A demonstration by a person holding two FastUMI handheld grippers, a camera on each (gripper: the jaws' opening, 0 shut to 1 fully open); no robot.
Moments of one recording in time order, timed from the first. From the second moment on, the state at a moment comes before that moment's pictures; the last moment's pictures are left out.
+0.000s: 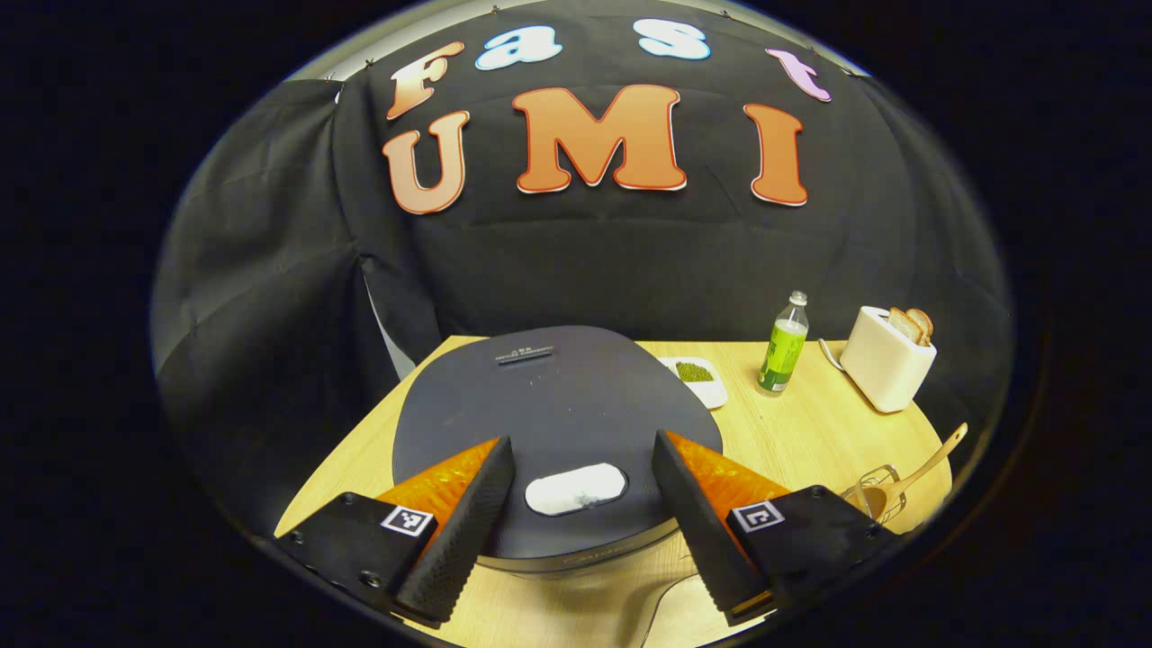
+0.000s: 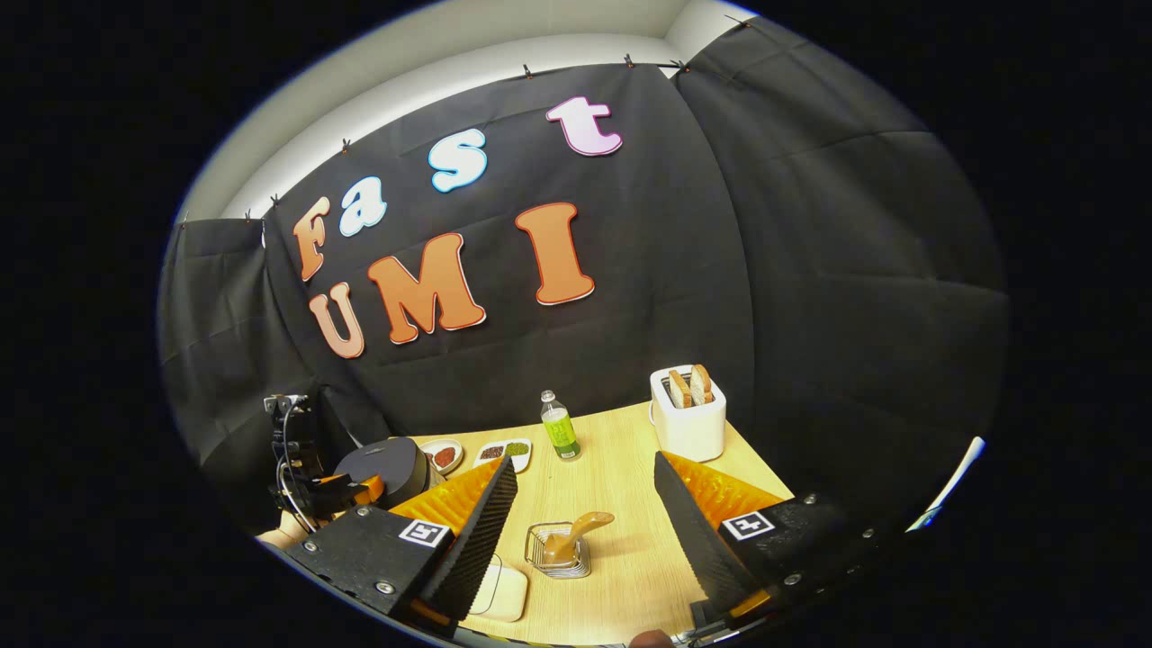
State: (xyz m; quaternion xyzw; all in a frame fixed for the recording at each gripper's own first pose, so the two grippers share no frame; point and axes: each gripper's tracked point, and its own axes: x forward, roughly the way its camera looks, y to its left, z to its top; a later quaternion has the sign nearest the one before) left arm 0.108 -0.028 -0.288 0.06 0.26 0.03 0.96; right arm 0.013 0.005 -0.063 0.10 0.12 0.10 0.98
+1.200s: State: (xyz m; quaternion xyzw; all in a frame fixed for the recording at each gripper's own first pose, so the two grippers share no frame) left arm 0.064 0.005 -0.095 0.02 0.15 0.02 0.99; right arm 0.018 -0.002 -0.038 0.06 0.10 0.09 0.99
